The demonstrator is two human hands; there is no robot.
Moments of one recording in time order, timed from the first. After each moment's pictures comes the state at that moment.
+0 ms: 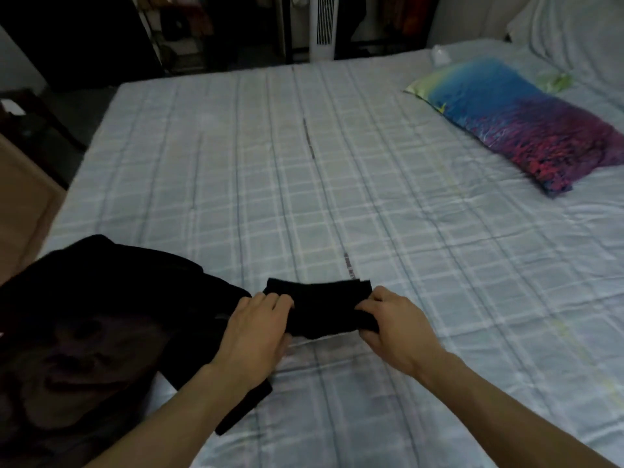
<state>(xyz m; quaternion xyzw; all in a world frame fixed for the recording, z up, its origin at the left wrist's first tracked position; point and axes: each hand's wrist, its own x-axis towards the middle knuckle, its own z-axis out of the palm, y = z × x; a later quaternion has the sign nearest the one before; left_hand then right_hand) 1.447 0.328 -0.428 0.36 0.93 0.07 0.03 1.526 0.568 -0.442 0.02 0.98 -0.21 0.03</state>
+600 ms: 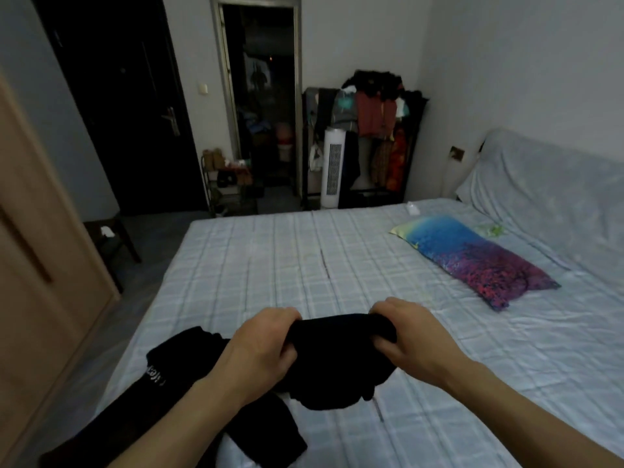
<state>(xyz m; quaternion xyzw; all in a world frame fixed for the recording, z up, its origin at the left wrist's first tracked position) 1.530 0.219 -0.123 0.39 0.89 0.24 -0.08 1.616 0.480 -0.100 -0.05 0.98 -0.18 -0.10</state>
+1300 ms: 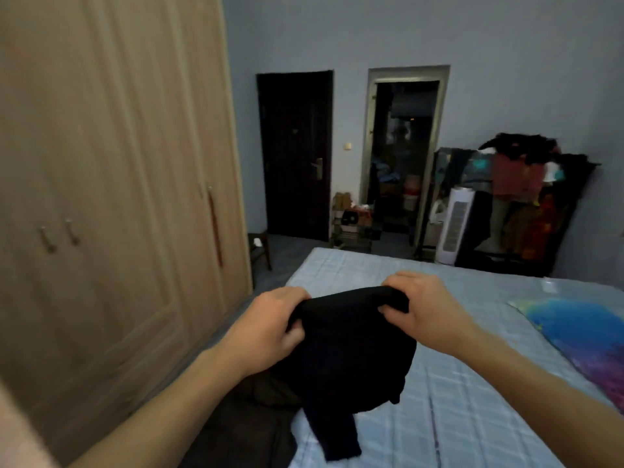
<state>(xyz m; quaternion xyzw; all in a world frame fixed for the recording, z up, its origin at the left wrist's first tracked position) 1.709 0.125 0.018 0.27 0.91 0.21 -0.22 1.674 0.409 0.049 -0.28 0.93 -0.20 -0.16</state>
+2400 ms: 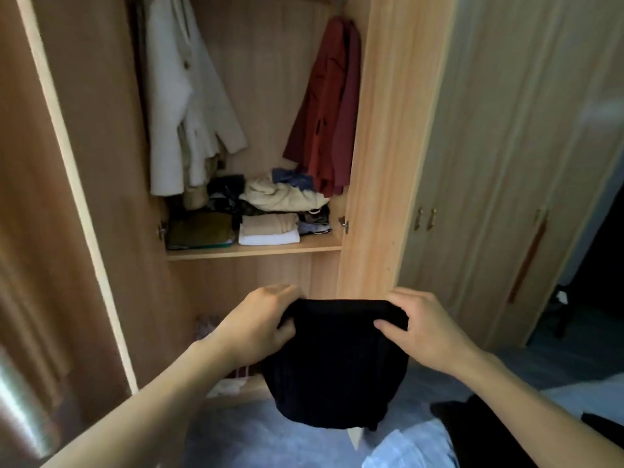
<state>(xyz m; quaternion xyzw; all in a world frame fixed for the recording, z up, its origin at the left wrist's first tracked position) 2.215 -0.231 0.020 -0.19 0.94 0.07 -0.28 1.956 -0.089 0.033 -0.69 0.66 -0.31 0.00</state>
